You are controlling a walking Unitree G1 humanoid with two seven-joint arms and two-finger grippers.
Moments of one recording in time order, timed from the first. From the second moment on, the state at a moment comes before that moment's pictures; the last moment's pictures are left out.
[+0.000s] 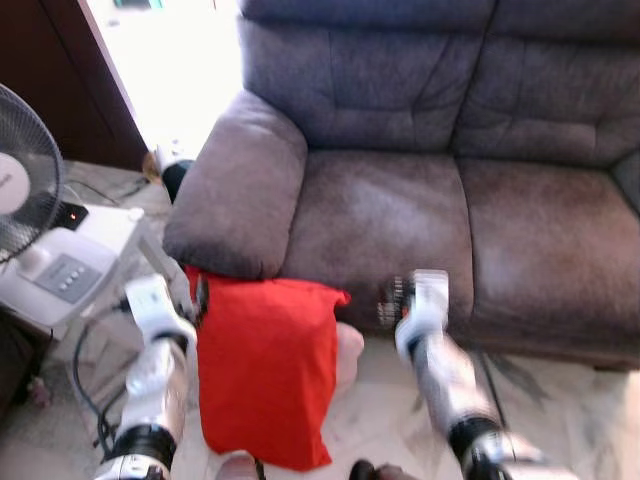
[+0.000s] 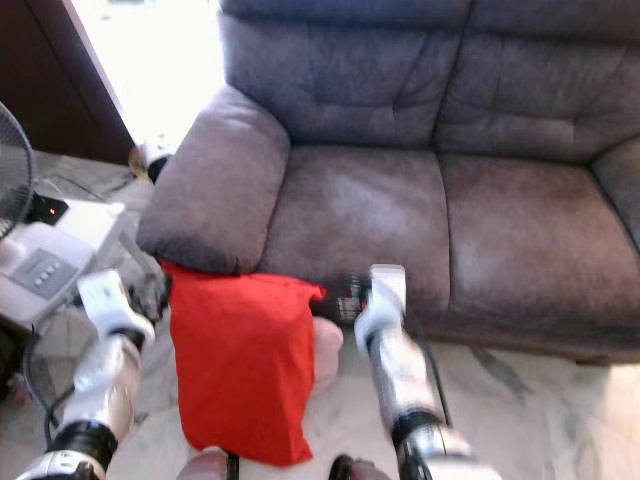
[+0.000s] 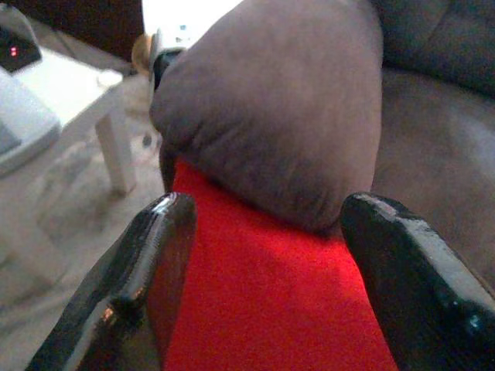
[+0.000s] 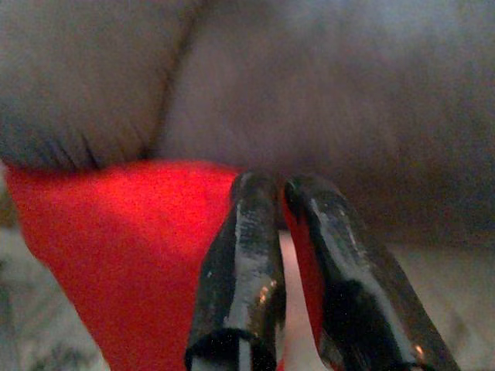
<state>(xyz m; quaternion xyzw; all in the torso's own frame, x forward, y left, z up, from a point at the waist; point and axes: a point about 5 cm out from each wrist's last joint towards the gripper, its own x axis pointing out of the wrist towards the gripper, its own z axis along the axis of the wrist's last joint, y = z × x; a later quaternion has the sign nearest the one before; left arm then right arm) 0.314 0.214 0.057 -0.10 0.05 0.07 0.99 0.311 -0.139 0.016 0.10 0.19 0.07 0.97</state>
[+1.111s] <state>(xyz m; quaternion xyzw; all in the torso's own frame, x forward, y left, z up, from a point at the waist) 0.261 0.222 -0.020 -0.04 0.24 0.10 0.96 0.192 -0.166 -0.081 0.04 0.43 0.01 0.90</state>
